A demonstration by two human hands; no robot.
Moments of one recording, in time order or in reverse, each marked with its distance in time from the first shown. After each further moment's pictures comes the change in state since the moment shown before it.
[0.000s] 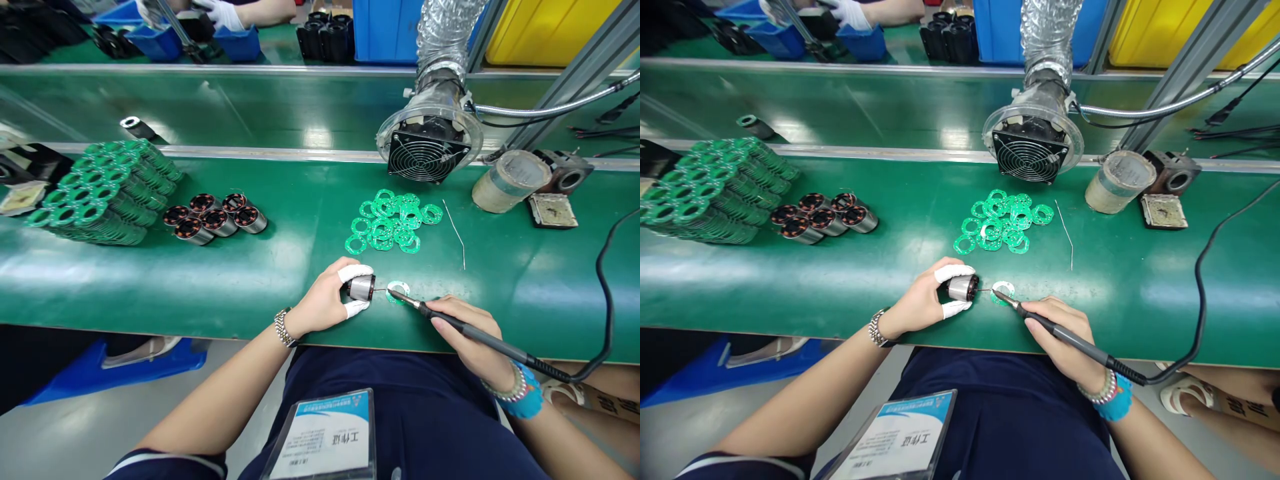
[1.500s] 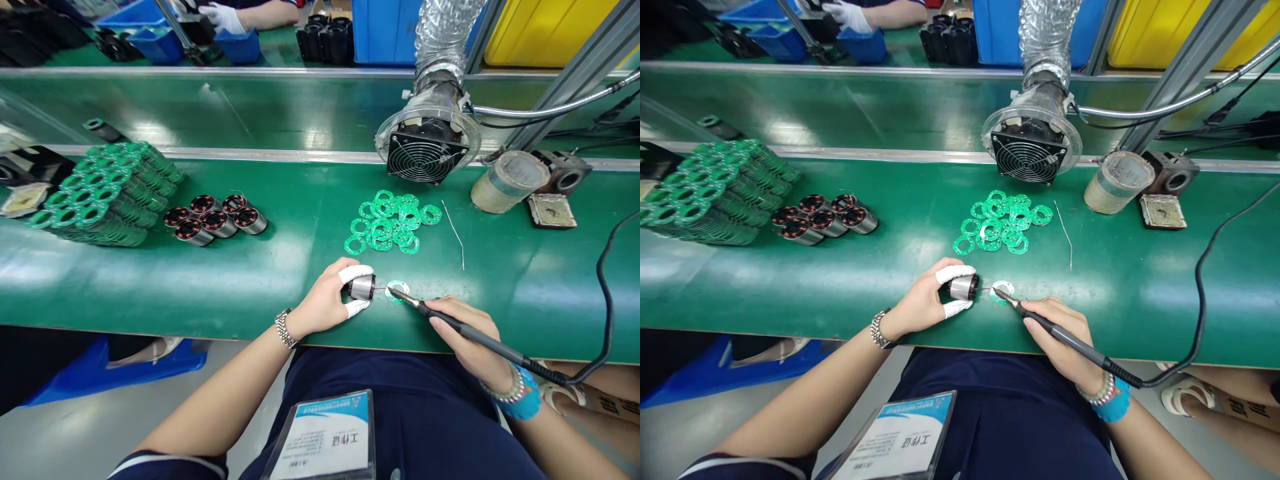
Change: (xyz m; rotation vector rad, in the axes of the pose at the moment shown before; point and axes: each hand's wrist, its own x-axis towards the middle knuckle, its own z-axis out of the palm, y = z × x) left_hand 0.001 0.001 0.003 0.040 0.012 -0.008; right_hand -0.001 0.001 0.001 -0.033 0.016 0.003
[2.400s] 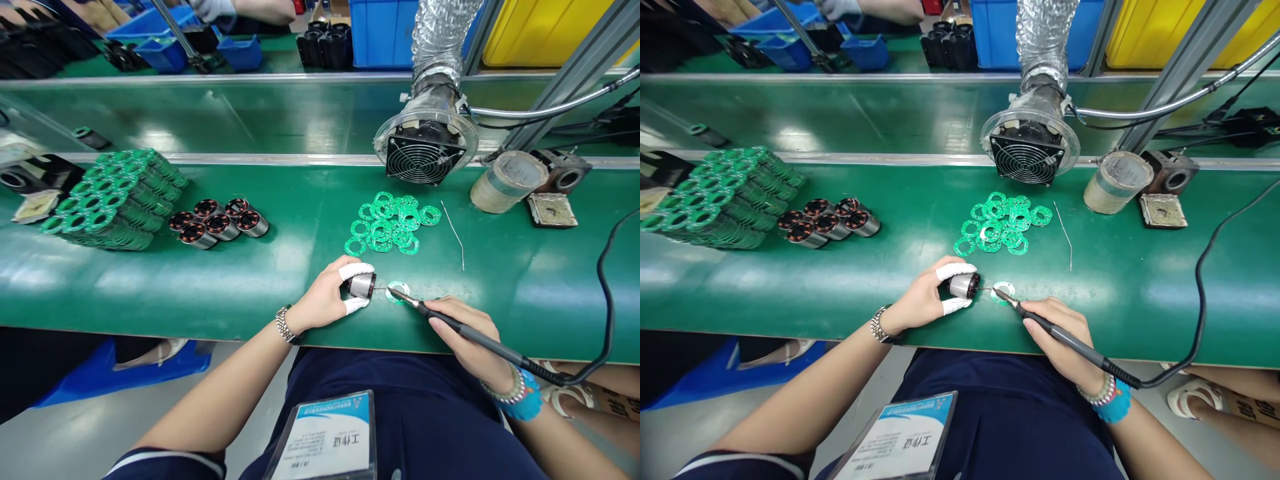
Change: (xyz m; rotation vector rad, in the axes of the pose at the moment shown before) left_hand 0.006 0.000 -0.006 -0.052 -0.036 -0.011; right_hand 0.000 0.001 0.000 0.005 0.005 -0.003
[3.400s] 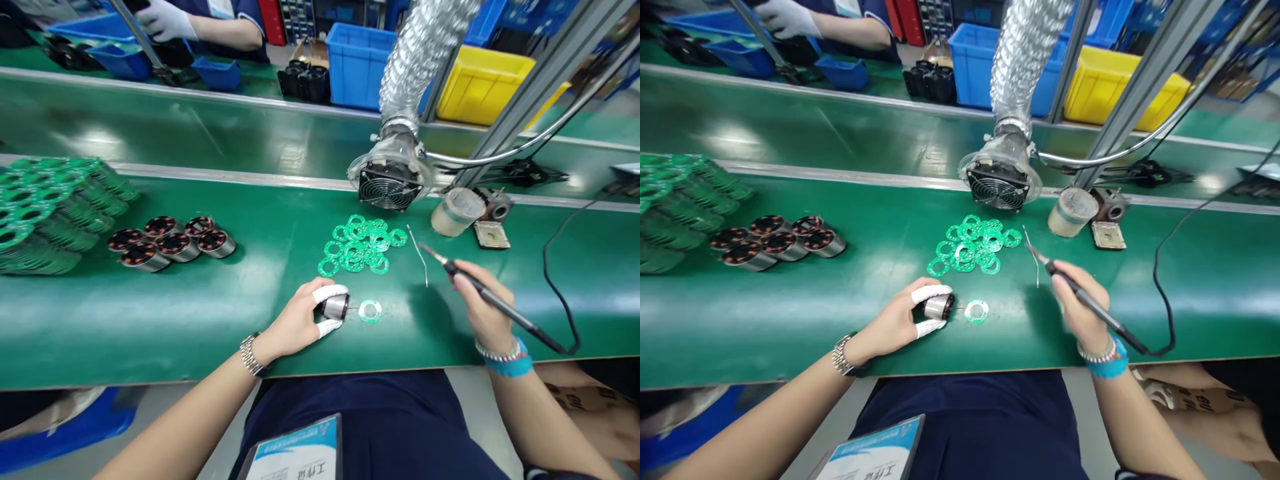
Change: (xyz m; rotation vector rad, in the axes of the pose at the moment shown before) left_hand -0.001 -0.003 0.005 0.030 -0.009 0.014; right_hand 0.037 0.027 -0.063 -0.205 0.479 0.024
